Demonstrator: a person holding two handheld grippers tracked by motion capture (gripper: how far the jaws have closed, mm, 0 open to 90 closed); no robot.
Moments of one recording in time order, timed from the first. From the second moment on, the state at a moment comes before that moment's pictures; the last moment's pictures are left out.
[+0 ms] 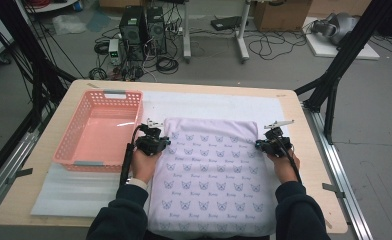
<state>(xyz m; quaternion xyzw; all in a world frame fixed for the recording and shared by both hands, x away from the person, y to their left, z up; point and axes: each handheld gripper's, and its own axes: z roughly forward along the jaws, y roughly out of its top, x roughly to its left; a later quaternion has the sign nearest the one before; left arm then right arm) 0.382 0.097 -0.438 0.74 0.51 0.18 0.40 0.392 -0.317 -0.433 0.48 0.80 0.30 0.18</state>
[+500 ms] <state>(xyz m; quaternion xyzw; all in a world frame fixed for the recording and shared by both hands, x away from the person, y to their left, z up) 0.387 0.104 -0.406 0.69 0.52 0.19 0.46 0.396 -0.331 -0.408 0.50 0.76 0.37 0.20</state>
